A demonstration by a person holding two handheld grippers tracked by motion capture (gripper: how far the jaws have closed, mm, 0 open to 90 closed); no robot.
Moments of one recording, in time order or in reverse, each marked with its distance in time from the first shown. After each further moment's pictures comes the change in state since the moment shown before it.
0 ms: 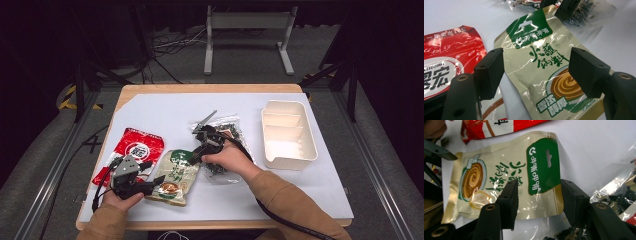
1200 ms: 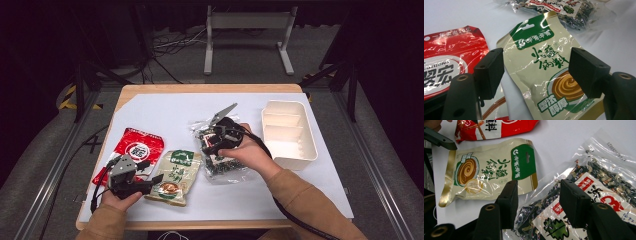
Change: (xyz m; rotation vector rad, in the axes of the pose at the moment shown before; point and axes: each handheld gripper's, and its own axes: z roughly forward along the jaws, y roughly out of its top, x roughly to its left) left arm 0.003 0.000 -0.004 -0.013 0.003 -0.022; right arm 0.005 -0.013 -0.061 -0.068 -0.165 -0.084
